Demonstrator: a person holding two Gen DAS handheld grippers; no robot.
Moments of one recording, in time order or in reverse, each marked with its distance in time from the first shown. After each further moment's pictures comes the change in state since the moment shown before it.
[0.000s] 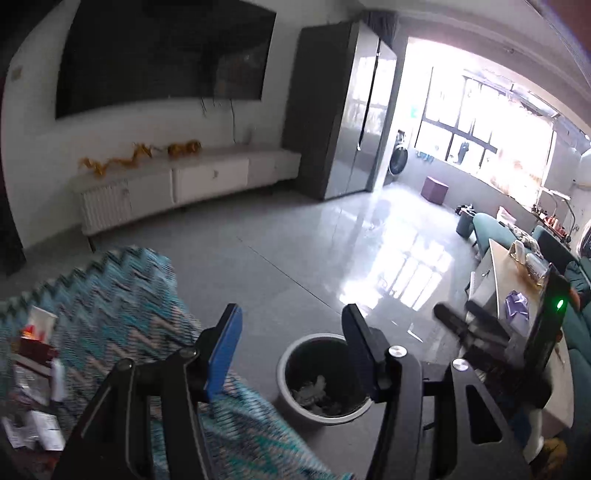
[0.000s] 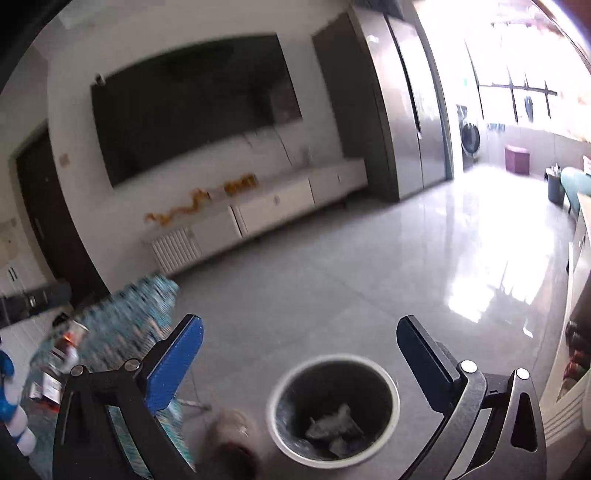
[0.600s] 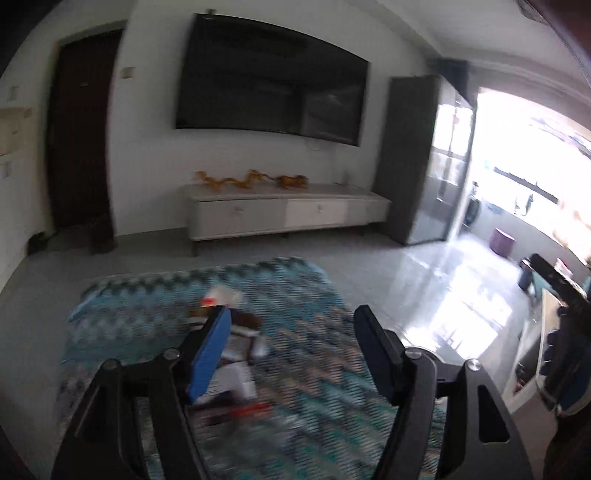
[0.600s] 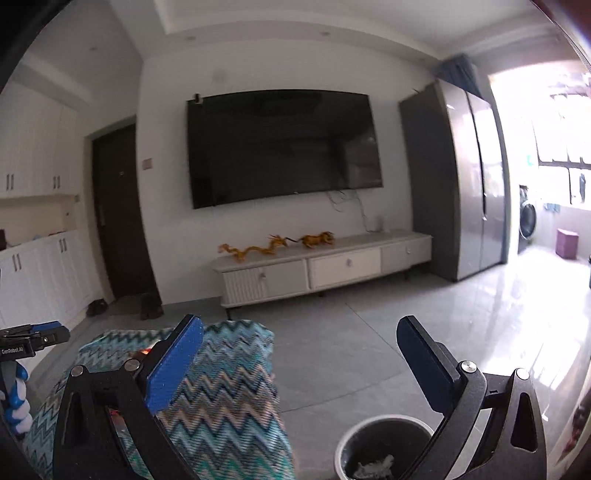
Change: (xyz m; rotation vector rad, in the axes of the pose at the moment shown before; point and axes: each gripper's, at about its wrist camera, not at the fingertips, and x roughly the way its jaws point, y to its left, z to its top) left arm -0.207 0.179 -0.067 -0.169 -0.158 0.301; right arm -0.083 0.143 0.040 -0.217 -0.161 0.216
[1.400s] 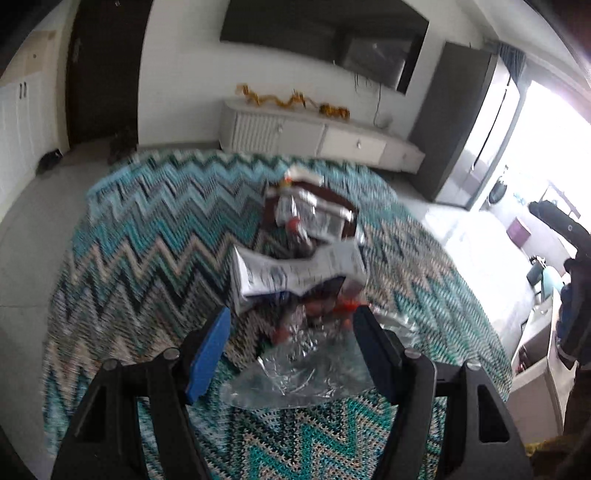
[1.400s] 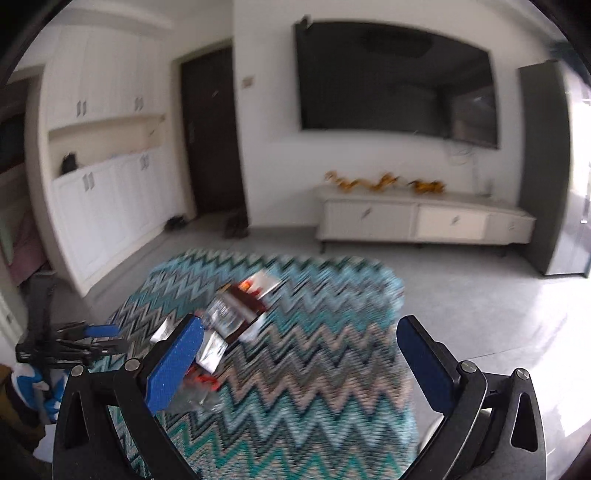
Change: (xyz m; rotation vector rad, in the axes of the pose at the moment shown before) left arm 0.062 0.112 -0.111 -0.139 0.297 0.010; right arm 0.107 0.158 -0.059 -0.202 0.335 0.383
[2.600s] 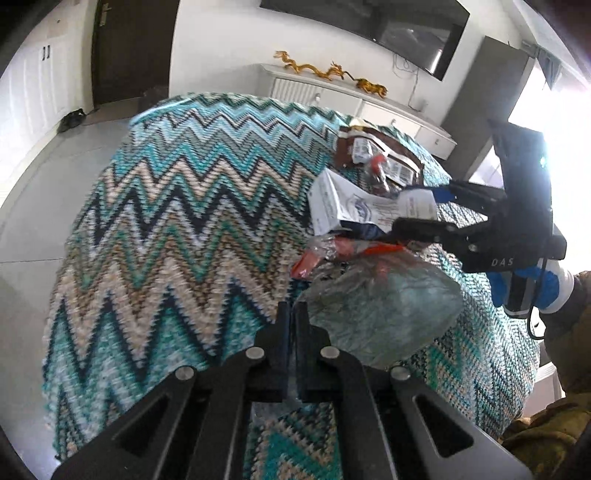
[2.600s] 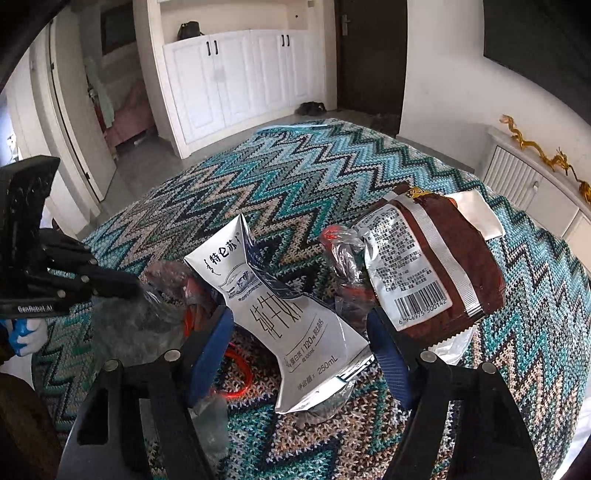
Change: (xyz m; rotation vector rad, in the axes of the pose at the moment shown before) left arm -0.005 0.058 -0.050 -0.107 0.083 0.083; right arm 0.208 0.116 -0.042 -0.370 0.355 0.422
